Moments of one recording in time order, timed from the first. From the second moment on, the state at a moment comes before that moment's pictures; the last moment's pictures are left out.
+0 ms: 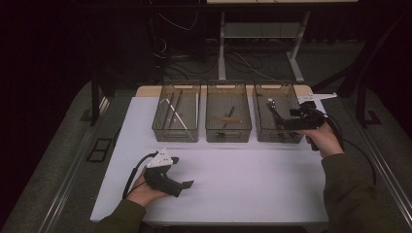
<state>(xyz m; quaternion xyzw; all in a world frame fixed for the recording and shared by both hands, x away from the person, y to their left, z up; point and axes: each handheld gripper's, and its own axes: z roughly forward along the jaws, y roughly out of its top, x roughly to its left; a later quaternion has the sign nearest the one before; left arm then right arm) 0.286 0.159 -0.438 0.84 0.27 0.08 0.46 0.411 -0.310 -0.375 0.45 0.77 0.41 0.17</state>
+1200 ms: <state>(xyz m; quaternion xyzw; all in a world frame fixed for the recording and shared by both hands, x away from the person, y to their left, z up) 0.282 0.156 -0.437 0.84 0.27 0.07 0.47 0.315 -0.292 -0.401 0.38 0.78 0.47 0.17</state>
